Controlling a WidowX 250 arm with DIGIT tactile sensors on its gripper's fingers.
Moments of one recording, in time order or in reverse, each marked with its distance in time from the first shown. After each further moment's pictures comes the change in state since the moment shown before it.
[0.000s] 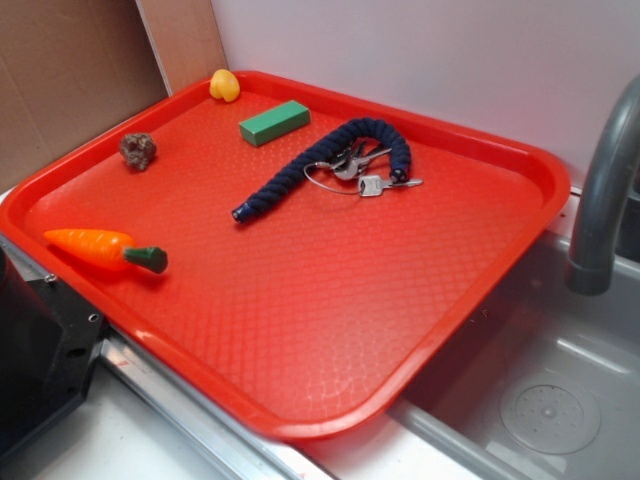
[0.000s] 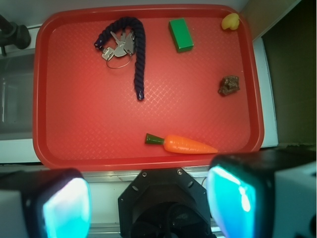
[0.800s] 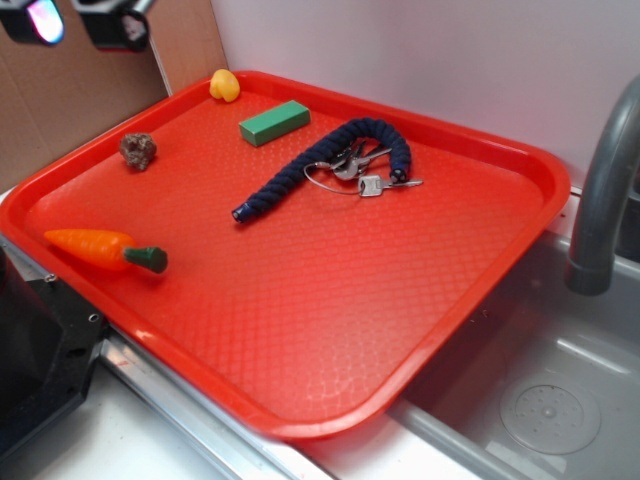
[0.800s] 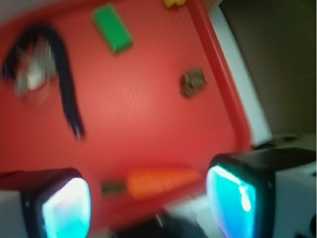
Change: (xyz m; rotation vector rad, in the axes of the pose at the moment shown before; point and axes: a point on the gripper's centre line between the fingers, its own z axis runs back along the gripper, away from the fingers) arm 0.050 0.091 -0.096 0.088 0.031 0.460
